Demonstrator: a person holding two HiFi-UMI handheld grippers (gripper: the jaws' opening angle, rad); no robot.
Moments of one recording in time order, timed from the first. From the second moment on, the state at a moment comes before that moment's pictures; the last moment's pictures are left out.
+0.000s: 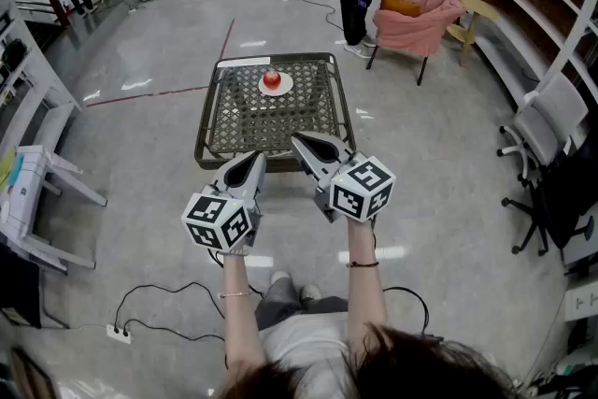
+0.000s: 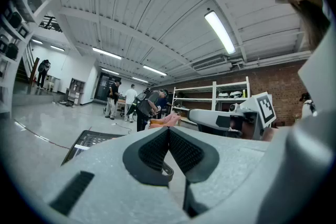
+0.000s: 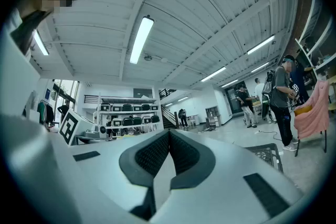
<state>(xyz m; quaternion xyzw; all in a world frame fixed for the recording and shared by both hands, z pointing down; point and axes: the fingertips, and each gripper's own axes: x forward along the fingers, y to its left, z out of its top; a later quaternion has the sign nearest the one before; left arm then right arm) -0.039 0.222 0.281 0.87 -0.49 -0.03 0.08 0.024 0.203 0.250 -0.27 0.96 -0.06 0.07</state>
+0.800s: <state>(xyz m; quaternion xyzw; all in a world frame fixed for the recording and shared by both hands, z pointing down) -0.049 0.221 0.299 0.86 -0.50 -0.03 0.10 0.017 0.196 0.265 -0.27 0.96 -0.08 0.07</state>
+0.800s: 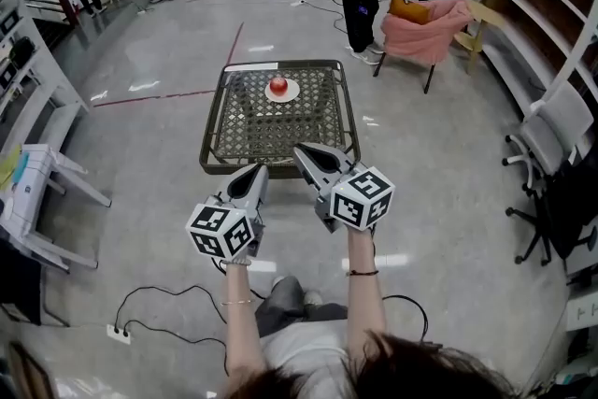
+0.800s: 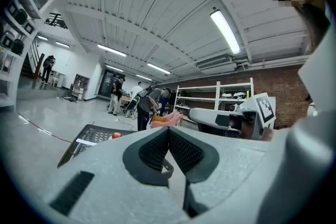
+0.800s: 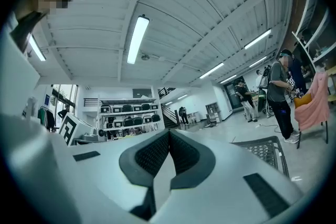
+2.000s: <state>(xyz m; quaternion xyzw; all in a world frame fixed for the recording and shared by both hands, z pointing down) -0.073 0.081 0.318 0.88 -0.46 -0.01 0.13 -0.014 0.070 0.296 -0.30 0.94 -0.13 0.05</state>
